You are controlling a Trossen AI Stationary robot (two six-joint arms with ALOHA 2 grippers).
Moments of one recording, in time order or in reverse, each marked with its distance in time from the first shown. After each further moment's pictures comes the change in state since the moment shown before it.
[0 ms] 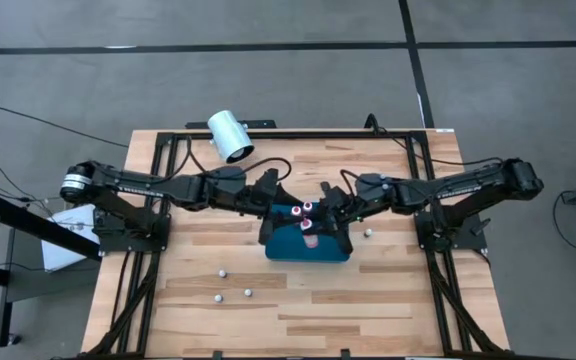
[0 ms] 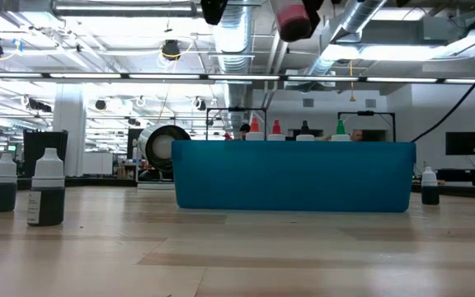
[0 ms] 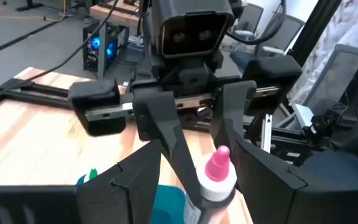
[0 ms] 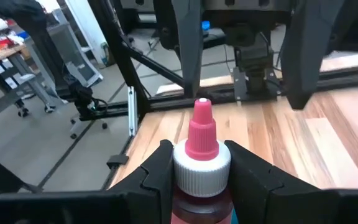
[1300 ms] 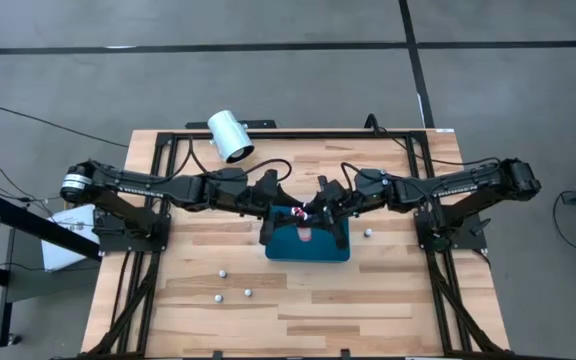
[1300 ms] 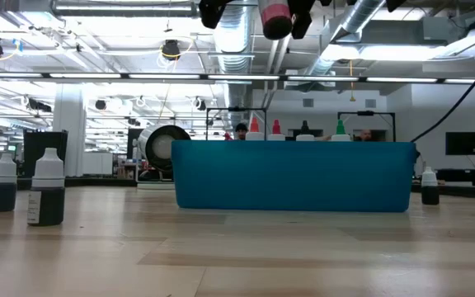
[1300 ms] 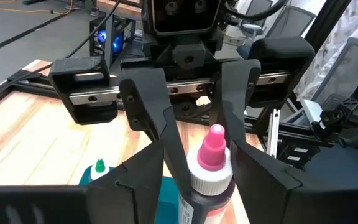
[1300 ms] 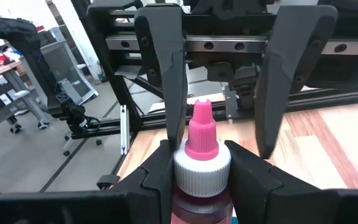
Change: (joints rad) left arm 0.000 0.003 -0.001 -0.031 -0.027 -0.002; right arm -0.035 0.025 0.000 0.096 0.003 0.005
